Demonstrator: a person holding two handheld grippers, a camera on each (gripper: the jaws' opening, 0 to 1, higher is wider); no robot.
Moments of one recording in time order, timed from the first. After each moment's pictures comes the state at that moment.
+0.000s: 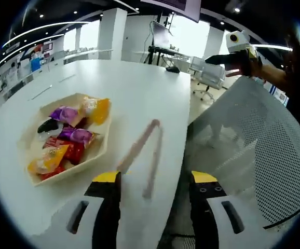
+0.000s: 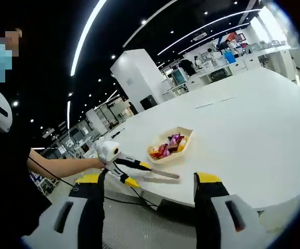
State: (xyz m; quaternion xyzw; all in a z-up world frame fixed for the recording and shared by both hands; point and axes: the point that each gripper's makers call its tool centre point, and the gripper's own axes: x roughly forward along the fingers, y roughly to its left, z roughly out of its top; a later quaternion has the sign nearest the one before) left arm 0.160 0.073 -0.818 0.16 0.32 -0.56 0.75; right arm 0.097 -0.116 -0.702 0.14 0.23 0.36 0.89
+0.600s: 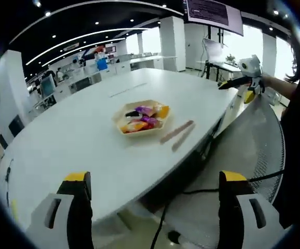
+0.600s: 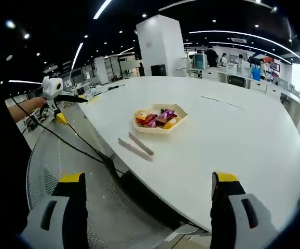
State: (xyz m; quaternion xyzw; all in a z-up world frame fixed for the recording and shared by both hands) left arm 0.099 0.197 -0.728 0.15 0.27 -0.34 0.89; right arm 0.110 -0.148 -0.745 -0.06 0.25 0.39 0.88
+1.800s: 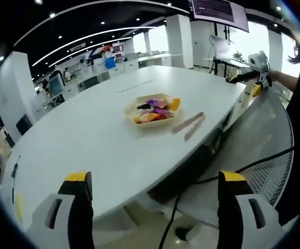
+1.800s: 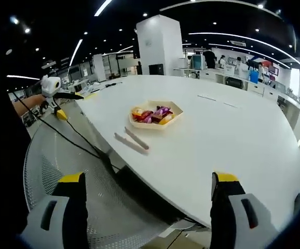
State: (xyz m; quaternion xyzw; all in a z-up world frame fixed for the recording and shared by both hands) left arm 0.105 0.228 -0.742 0.17 0.28 -0.31 0.89; right arm 0.098 -0.144 -0.756 -0.07 0.28 0.39 0.87
